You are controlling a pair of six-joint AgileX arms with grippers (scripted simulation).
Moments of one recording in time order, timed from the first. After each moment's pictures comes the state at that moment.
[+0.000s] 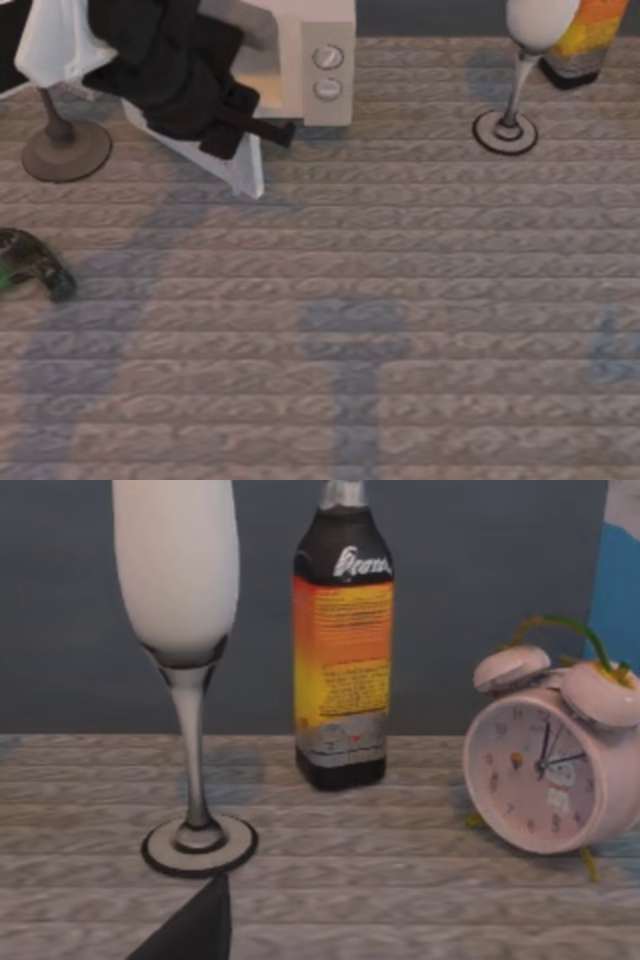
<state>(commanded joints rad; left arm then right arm) -0.41 1.82 1.48 -0.70 0.05 0.09 0.00 0.00 0.00 0.00 0.00 0.00</state>
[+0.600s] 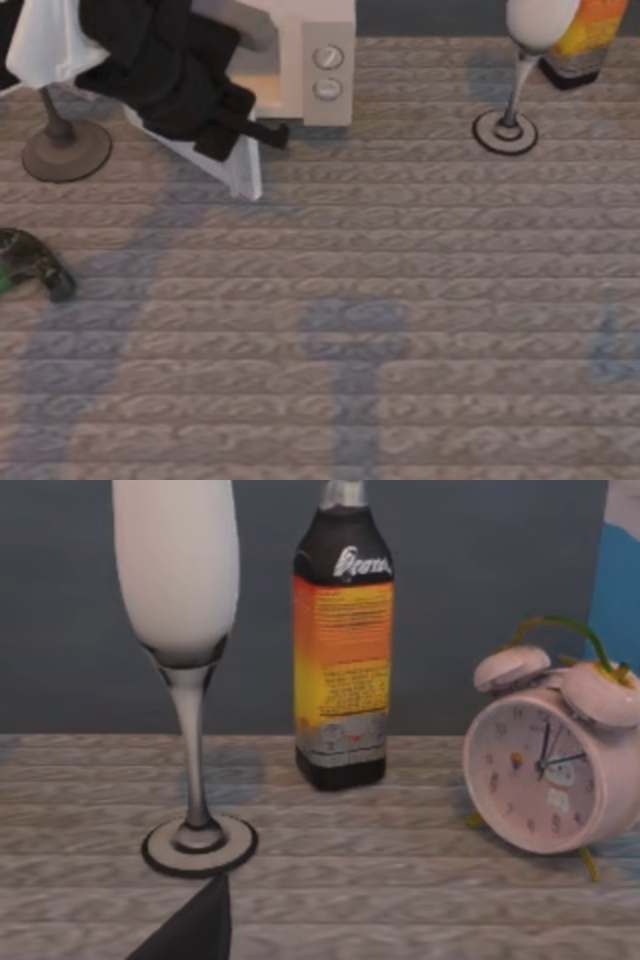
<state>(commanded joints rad) -0.40 1.80 1.46 -0.70 0.08 0.12 0.00 0.00 0.00 0.00 0.00 0.00</state>
